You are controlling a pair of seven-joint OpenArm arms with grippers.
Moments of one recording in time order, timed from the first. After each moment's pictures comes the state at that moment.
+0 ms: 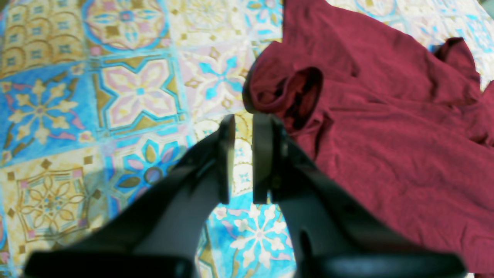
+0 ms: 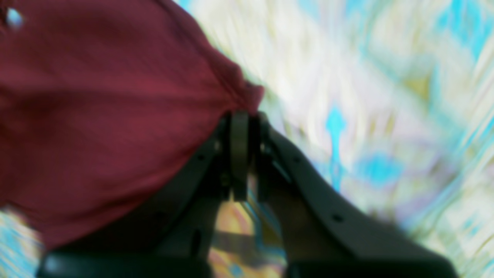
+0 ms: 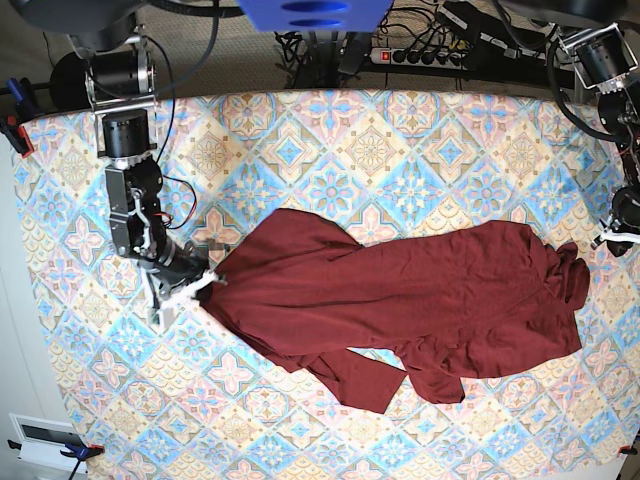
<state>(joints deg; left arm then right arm) 4.0 -31.0 -33.4 84.3 -41.3 -1.1 44.7 18.6 16.8 -5.2 62.2 37.1 7.3 -34.8</state>
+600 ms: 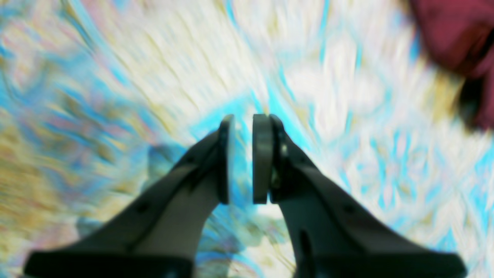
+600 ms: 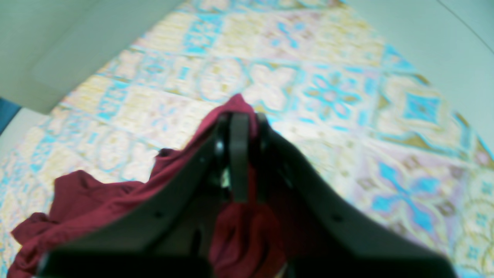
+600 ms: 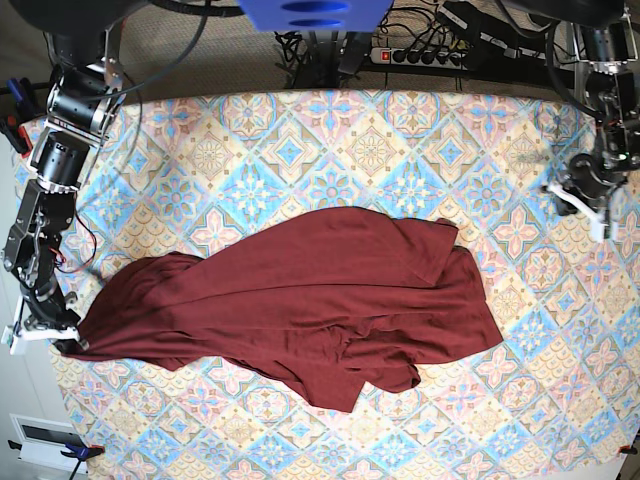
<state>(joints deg) 12.4 -35.4 -15.1 84.4 -41.1 -10.8 44.9 25.9 25.4 20.3 60.0 36.8 6.9 -34.5</state>
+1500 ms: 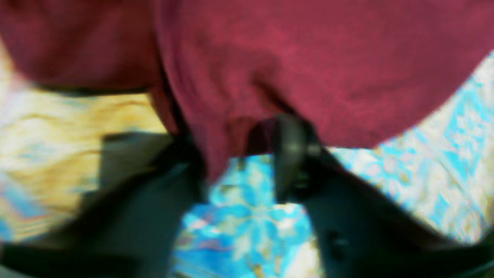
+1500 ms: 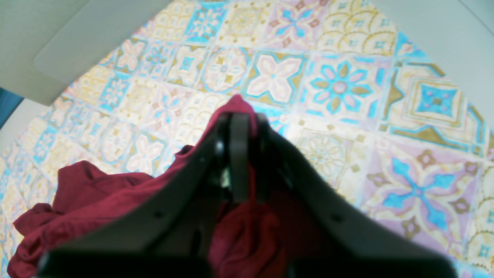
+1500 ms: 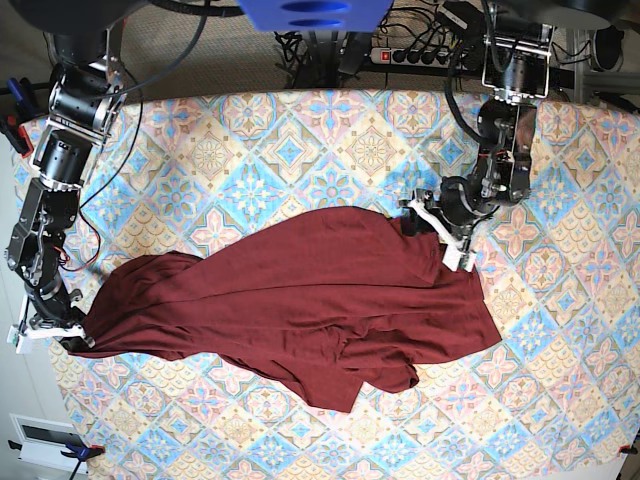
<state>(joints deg) -1.2 -16.9 4.5 83.2 -37.5 -11.3 47.8 25.7 24.9 20.0 60.3 37.0 7.1 -34.8</state>
